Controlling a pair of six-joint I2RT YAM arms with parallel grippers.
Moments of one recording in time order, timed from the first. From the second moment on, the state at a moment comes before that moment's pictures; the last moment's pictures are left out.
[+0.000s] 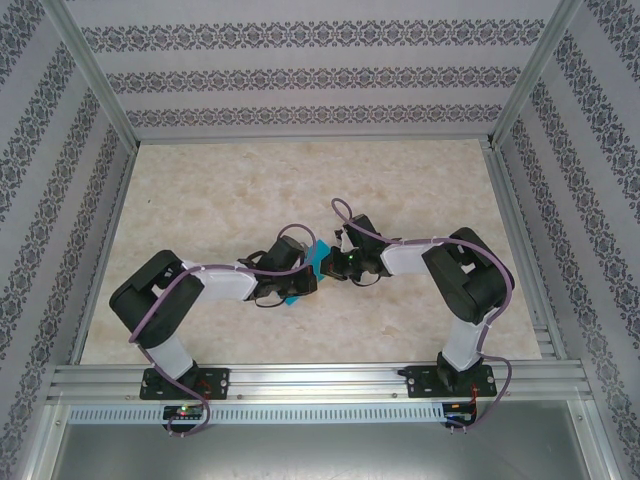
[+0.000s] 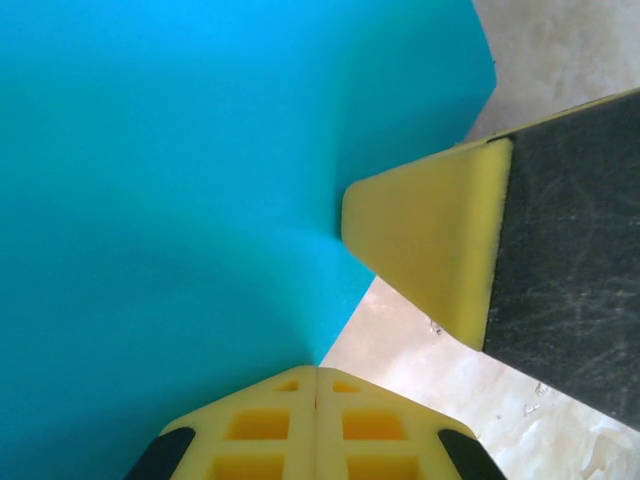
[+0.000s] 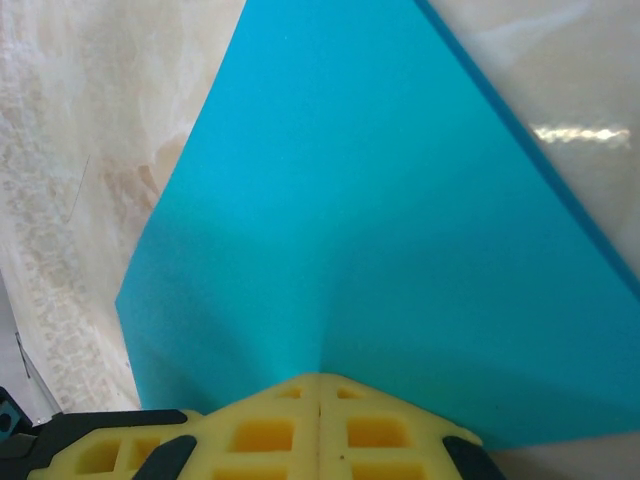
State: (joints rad) left arm -0.75 1.69 0.73 0.04 0.26 -0.86; right arm 0.59 1.83 0.83 0.03 -0.51 0.78
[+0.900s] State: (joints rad) left arm -0.69 1.53 0.47 0.20 0.34 -0.86; right arm 0.55 1.88 0.91 -0.07 -0.59 0.74
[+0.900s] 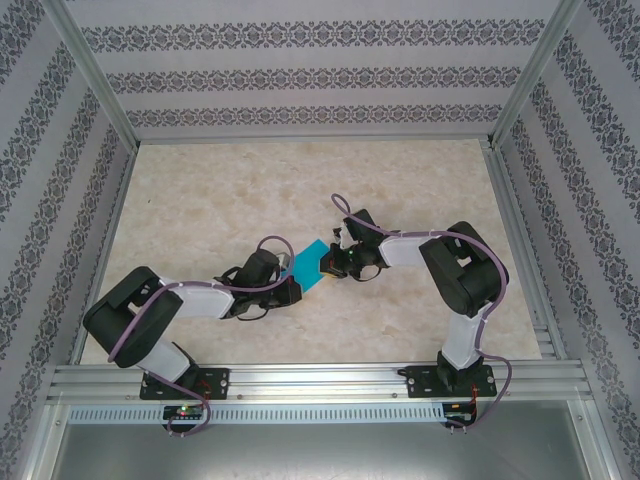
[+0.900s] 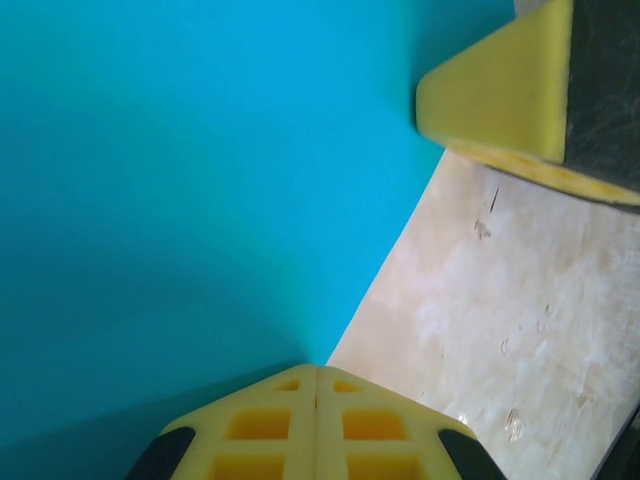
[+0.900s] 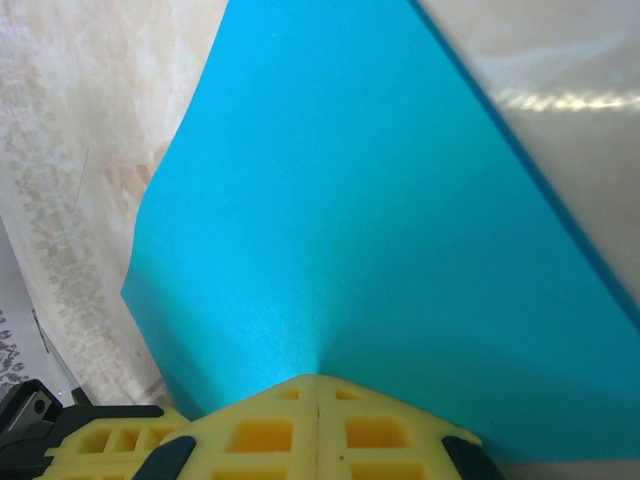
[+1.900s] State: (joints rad) left arm -0.65 1.33 0.43 -0.06 0.34 -0.82; right arm 0.54 1.87 0.98 -0.20 -0.49 0.66
